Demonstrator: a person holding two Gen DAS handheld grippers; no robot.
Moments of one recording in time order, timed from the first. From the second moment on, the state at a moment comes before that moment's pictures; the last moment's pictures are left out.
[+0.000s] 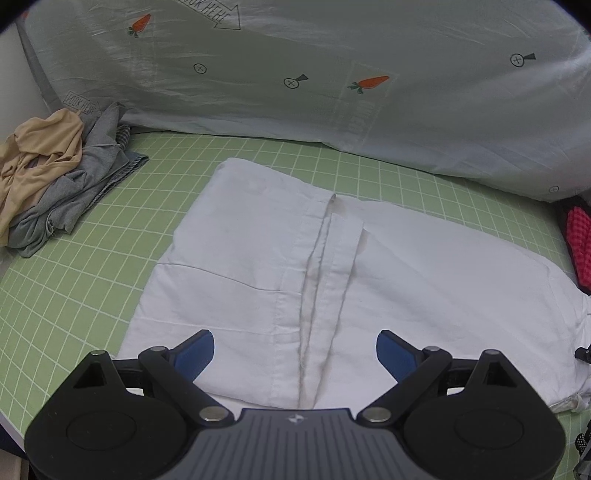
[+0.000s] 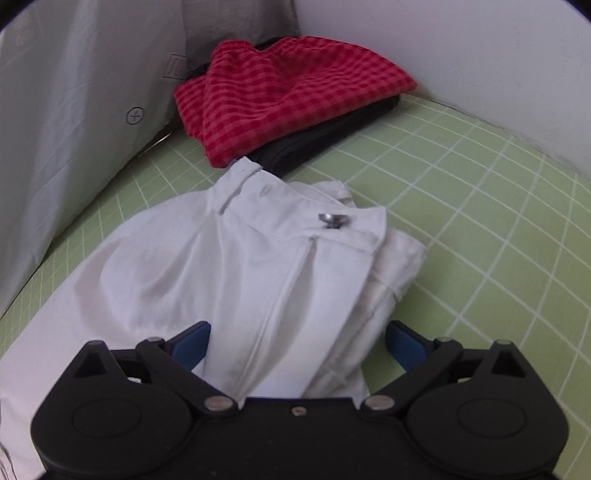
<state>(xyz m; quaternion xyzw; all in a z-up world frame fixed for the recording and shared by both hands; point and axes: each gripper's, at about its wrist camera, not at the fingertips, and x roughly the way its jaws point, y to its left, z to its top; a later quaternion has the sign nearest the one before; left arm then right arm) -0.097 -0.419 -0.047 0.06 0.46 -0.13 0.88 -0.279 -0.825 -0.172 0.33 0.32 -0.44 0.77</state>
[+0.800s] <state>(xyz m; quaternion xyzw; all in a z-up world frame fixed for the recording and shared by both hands) -0.082 -0.320 -0.031 0.01 0.44 -0.14 0.89 -0.221 -0.685 -0.029 0.06 0.23 -0.33 0.91</state>
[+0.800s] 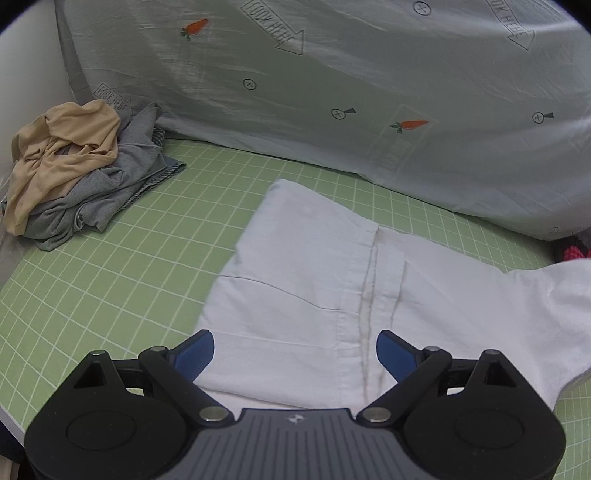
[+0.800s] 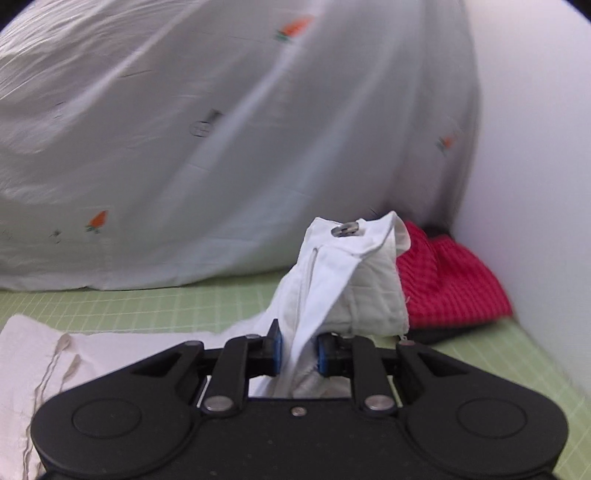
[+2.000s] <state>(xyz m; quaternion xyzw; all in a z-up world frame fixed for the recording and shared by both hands) 0.037 -0.276 -0.082 0.01 0.50 -0.16 0.85 -0.095 -0.591 -0.082 0.15 0.33 -0.30 0.89</state>
